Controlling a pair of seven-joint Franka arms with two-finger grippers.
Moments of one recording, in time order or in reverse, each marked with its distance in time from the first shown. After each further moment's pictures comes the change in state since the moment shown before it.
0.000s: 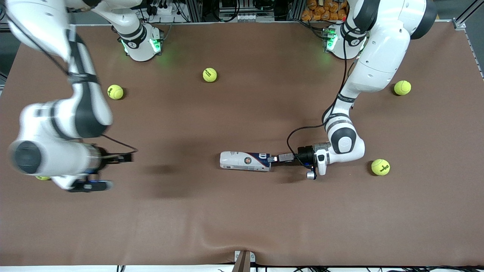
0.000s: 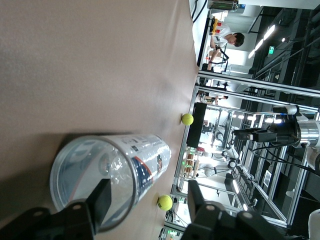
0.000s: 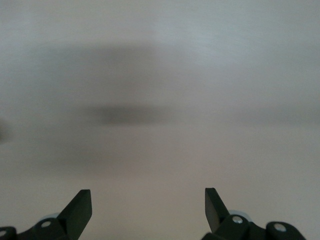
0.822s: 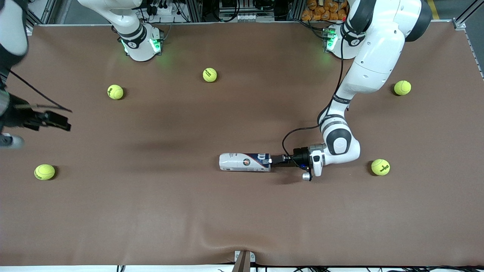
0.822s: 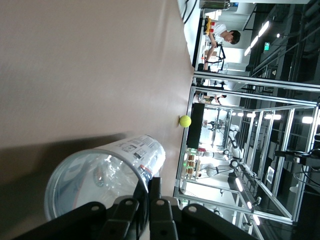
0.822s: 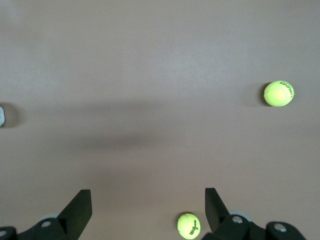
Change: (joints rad) left arm -0.027 0.010 0.012 0.064 0.002 0.017 0.018; right arm -0.062 -0.415 -0.052 -0.184 0.000 -0.037 -0.102
